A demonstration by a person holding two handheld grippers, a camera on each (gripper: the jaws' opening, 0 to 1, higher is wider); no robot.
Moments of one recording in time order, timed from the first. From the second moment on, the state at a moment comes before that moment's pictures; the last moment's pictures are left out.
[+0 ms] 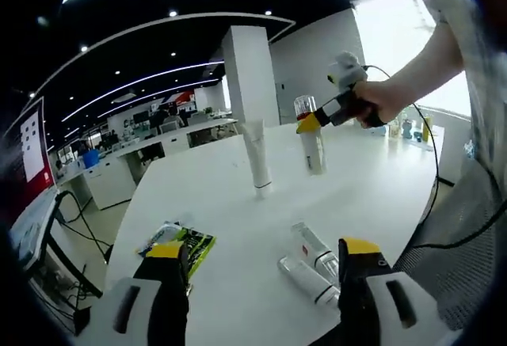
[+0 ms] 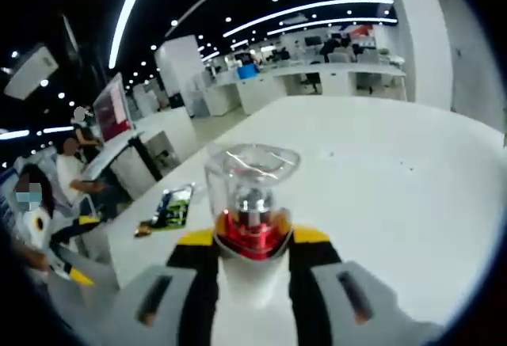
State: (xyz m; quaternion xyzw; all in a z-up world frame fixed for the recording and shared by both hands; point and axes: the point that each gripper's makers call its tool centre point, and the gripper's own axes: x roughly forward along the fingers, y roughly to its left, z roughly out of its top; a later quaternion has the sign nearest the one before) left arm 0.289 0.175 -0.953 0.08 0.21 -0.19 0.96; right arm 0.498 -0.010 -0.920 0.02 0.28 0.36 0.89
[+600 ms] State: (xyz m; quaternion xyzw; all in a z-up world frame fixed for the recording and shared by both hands) left arm 0.288 0.175 -0.960 0.09 0.22 -0.19 0.95; right arm 0.540 -0.007 -0.945 -0.04 0.27 0.36 0.89
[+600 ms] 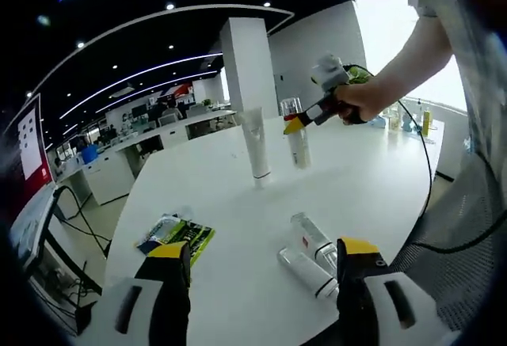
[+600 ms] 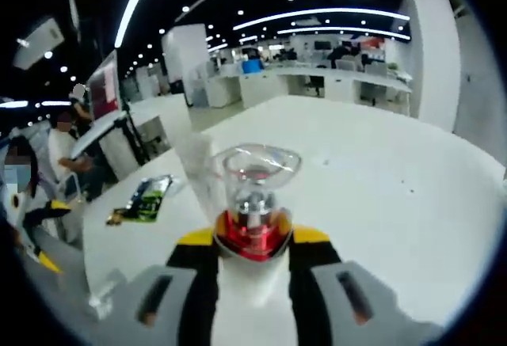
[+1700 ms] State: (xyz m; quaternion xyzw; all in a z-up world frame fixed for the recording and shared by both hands) left arm 0.290 0.180 -0.964 0.07 0.24 -0.18 0.95; right arm 0.555 0.004 -0.969 -0.07 0.25 0.36 0.89
